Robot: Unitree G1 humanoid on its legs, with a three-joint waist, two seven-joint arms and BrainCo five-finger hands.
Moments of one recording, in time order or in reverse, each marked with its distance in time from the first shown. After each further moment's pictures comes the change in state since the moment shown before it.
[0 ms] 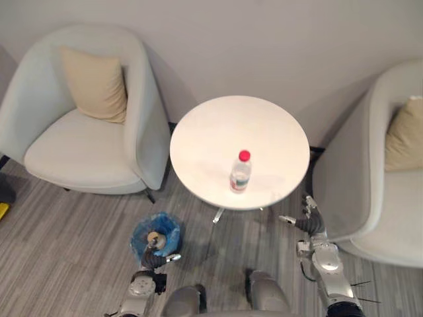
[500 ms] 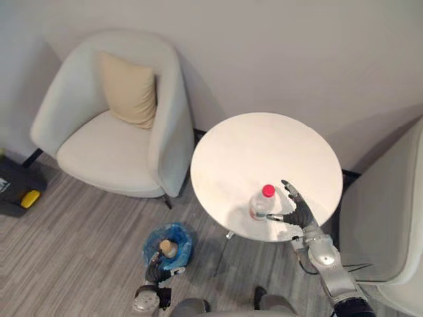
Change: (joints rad) left arm 0.052 -0.007 -0.005 0.003 0.009 -0.016 -0.002; right arm -0.083 -0.059 0.123 -0.005 -0.111 -0.035 0.033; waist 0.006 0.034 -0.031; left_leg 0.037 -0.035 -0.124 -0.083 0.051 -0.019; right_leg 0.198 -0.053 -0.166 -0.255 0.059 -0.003
